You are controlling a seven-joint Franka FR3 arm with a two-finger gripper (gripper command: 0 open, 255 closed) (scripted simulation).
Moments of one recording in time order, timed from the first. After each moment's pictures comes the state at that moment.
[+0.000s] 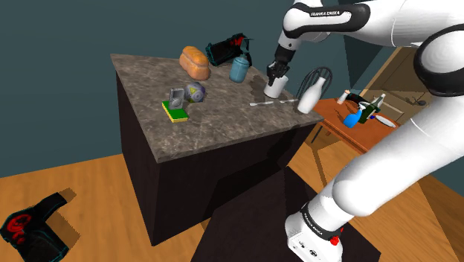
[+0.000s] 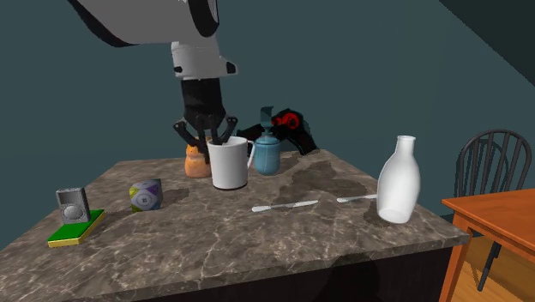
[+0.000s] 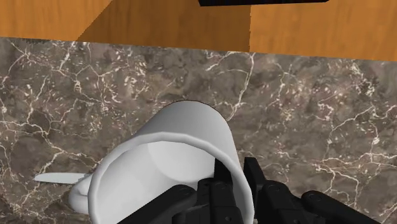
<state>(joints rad) 0.03 -0.12 -0.29 -1.98 -0.10 1.89 -0.17</state>
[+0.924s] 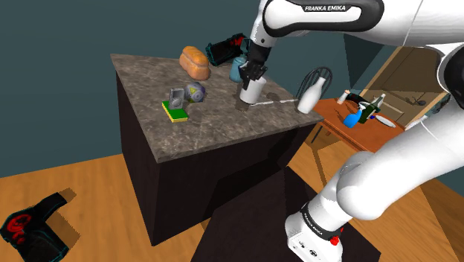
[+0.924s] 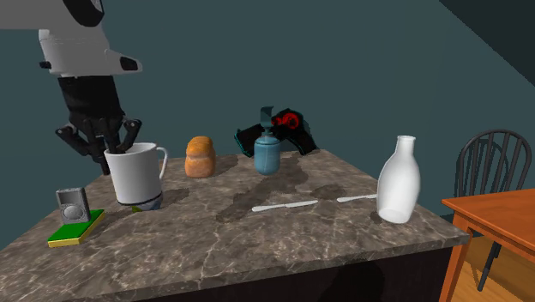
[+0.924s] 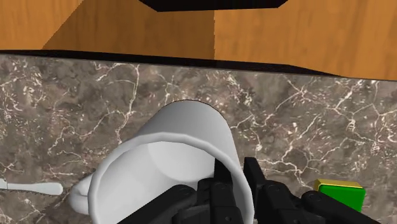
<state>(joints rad) 0.18 -0.22 -0.08 -2.08 -0.09 1.86 0.18</state>
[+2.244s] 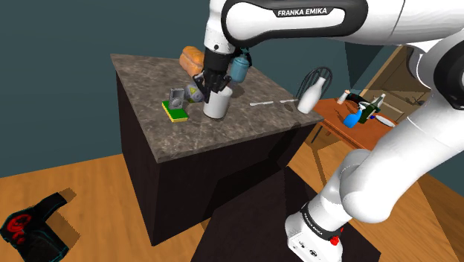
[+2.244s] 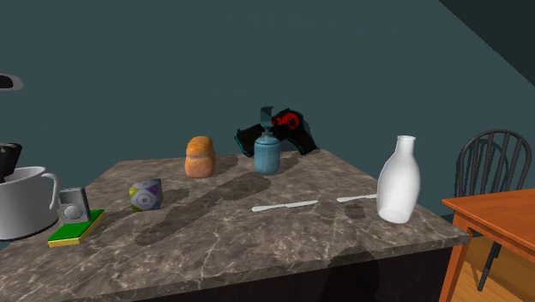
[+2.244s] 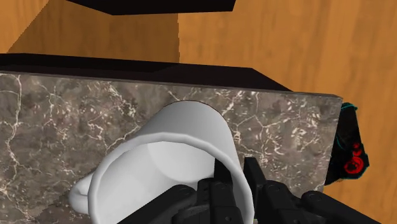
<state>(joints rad) 0.32 -0.09 0.12 -2.01 -0.06 1.90 0.52</state>
